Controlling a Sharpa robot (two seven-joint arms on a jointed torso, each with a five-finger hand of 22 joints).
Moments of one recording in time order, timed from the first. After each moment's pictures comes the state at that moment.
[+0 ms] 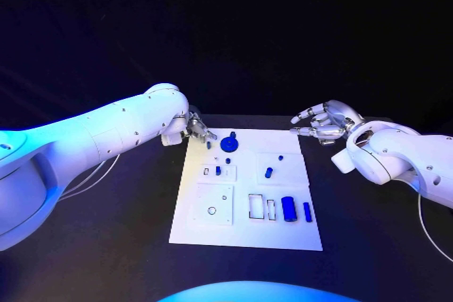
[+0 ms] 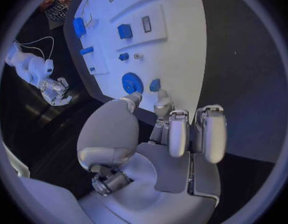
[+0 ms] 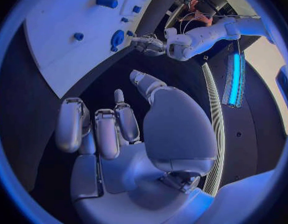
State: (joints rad) left arm 1.33 -0.44 -0.04 0.88 -1.04 0.31 -0.51; left_hand 1.05 -0.09 0.33 0.29 0.06 0.75 0.10 0.70 0.76 1.18 0.02 1.23 0.97 1.47 -0.05 1.57 1.31 0.03 1.47 0.06 1.52 1.31; right arm 1.33 -0.86 -0.18 1.45 -0.66 -0.40 0.06; right_hand 1.24 -0.24 0.43 0.06 0.24 0.91 0.15 0.17 0.48 1.42 0.07 1.31 1.31 1.46 -0.01 1.46 1.31 0.08 1.39 0.10 1.29 1.31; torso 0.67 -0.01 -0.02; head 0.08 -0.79
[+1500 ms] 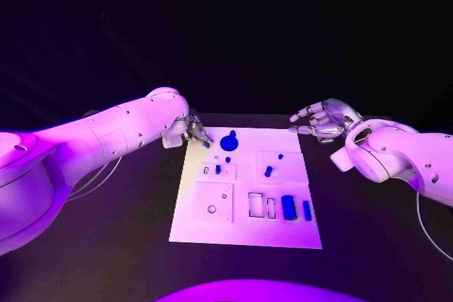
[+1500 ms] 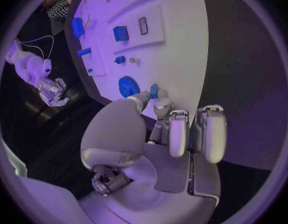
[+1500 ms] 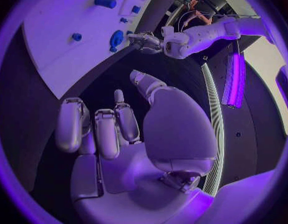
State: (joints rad) left arm 1.31 -0.41 -0.06 0.82 -1.01 0.31 -0.47; left_hand 1.22 -0.03 0.39 0.24 0.06 0.79 0.08 0.72 0.75 1.19 0.01 1.23 0.98 1.47 -0.05 1.57 1.31 0.03 1.47 0.06 1.52 1.31; right arm 1.33 -0.86 -0.18 1.45 -0.66 -0.40 0.06; right_hand 1.24 -0.24 0.43 0.06 0.24 0.91 0.15 0.17 0.48 1.42 0.07 1.31 1.31 1.46 -0.01 1.46 1.31 0.08 1.39 0.10 1.29 1.31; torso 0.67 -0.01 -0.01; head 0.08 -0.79
